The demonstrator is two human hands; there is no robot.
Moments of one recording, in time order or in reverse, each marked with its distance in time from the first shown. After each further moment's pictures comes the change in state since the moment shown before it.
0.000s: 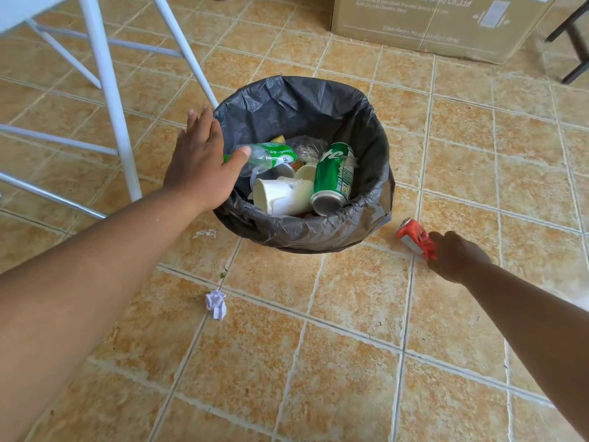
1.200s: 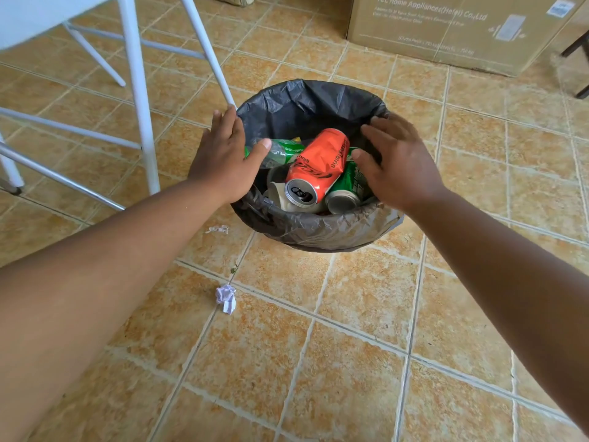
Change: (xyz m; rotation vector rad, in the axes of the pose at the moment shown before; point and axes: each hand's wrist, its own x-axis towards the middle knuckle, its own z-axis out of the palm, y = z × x) left_hand -0.003 0.003 -0.001 -0.057 -0.011 -0.012; right_hand -0.031 -0.150 -0.190 0.417 0.681 -0.415
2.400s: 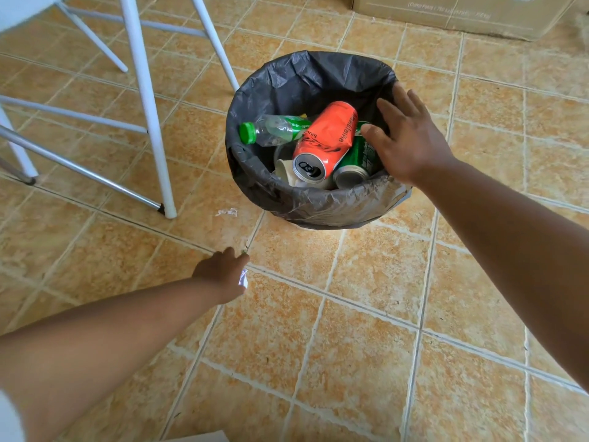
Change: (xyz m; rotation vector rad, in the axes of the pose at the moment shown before) left_hand -0.132 -0.093 0.140 0.427 -0.562 0.011; right_hand 0.000 0.008 0.012 0.038 -0.148 0.206
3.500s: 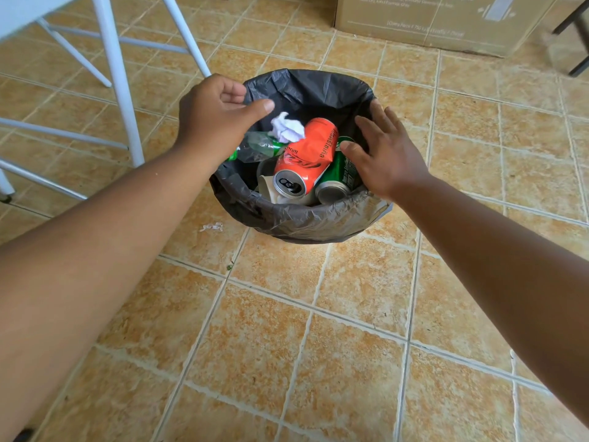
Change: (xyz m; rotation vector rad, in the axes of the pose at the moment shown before) left_hand 0.024 0.029 -0.252 -1.121 0.898 0.059; right_hand 0.000 0.001 0.001 0.030 0.000 0.007
